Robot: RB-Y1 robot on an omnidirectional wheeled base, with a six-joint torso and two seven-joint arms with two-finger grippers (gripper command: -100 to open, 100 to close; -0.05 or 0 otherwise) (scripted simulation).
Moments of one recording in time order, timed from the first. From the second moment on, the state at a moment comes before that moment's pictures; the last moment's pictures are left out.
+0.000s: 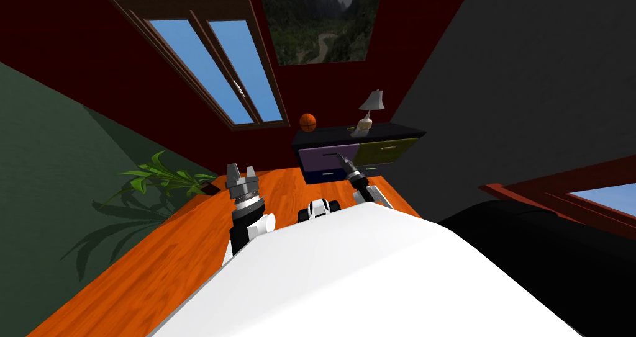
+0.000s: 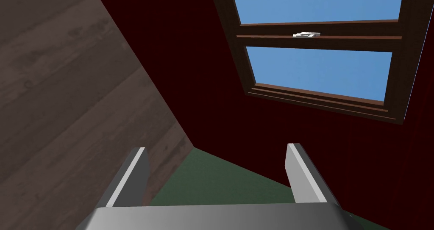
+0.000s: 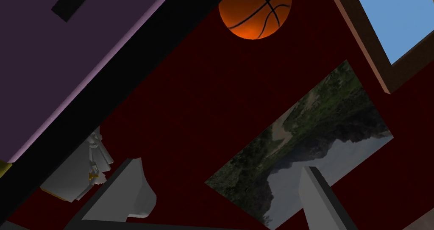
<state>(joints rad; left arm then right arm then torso) 0.52 0.02 0.01 -2.23 0.06 -0.51 -0.12 0.49 -0.17 0.09 -2.19 0.55 -0.06 0.13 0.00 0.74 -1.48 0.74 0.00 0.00</state>
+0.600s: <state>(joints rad) 0.52 0.02 0.01 -2.23 0.06 -0.51 -0.12 0.49 -0.16 0.11 -2.13 0.73 0.04 0.17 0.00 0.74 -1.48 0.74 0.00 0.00</state>
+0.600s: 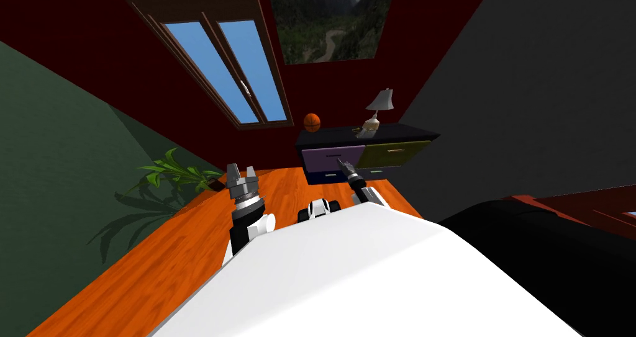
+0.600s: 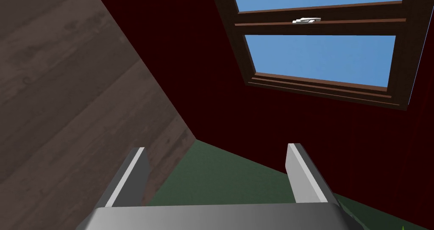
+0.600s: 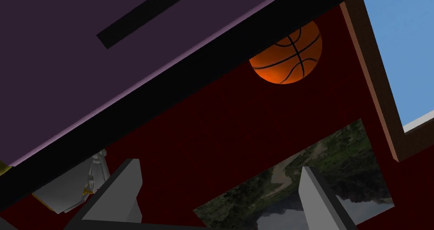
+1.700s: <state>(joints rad) 0.52 0.02 0.01 -2.23 0.06 -0.51 -0.12 0.50 -0.16 0.14 -2.02 1.03 0.24 0.23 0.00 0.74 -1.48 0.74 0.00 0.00</state>
